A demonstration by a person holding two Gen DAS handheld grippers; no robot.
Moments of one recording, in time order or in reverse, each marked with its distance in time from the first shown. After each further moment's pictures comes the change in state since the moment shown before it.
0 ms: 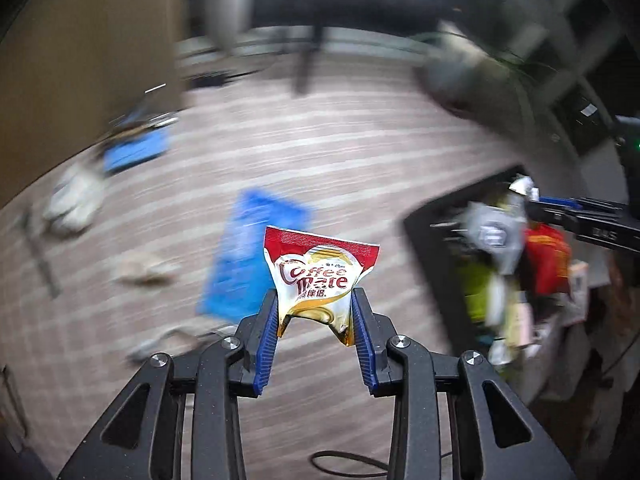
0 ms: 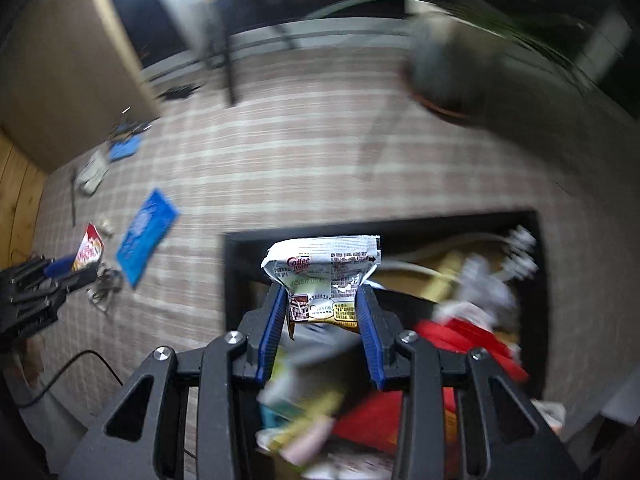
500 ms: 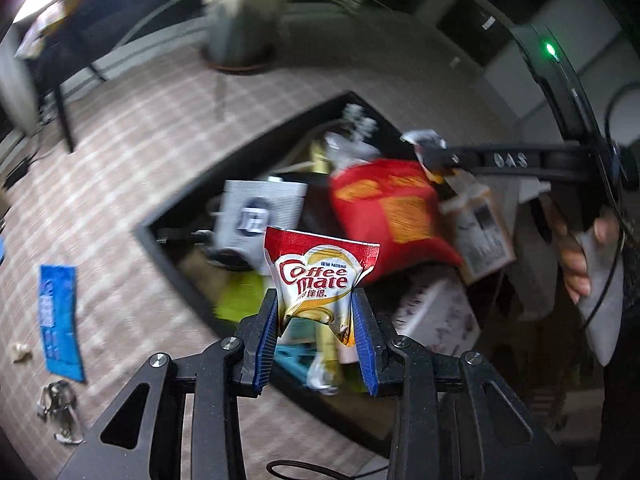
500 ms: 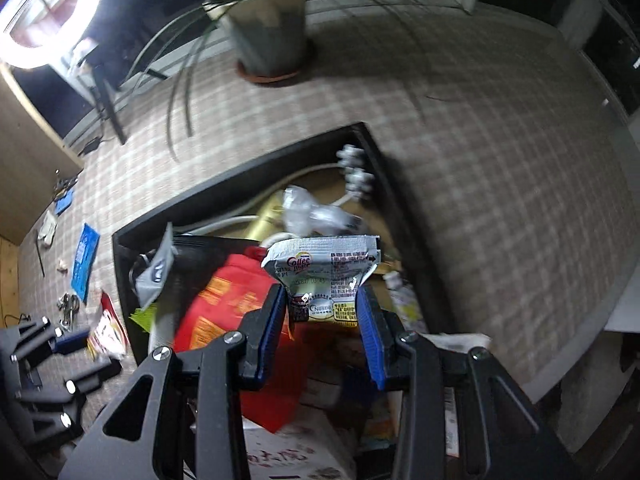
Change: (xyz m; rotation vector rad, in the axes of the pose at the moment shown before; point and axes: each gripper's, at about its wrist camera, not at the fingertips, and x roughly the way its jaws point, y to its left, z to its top) left arm 0.027 -0.204 -0.001 0.324 0.092 -0.185; right arm -0.027 -0.133 -0.055 0.257 -0.005 -0.083
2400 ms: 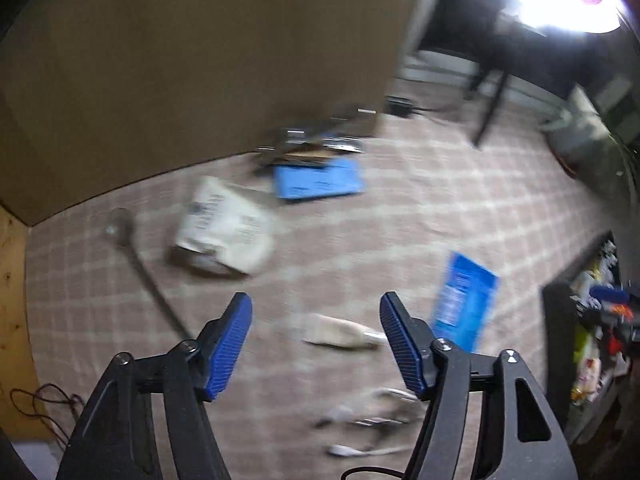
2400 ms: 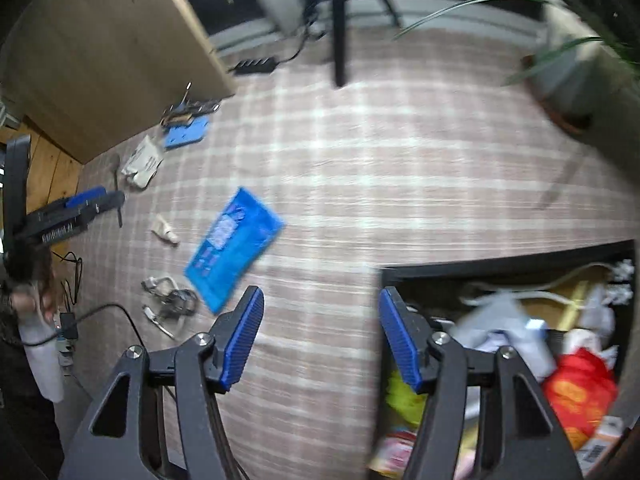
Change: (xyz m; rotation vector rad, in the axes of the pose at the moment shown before) left arm -0.117 0.368 -0.094 -0.540 -0.065 0.450; right arm 0.068 0.287 0.020 -0.352 0.141 0.250
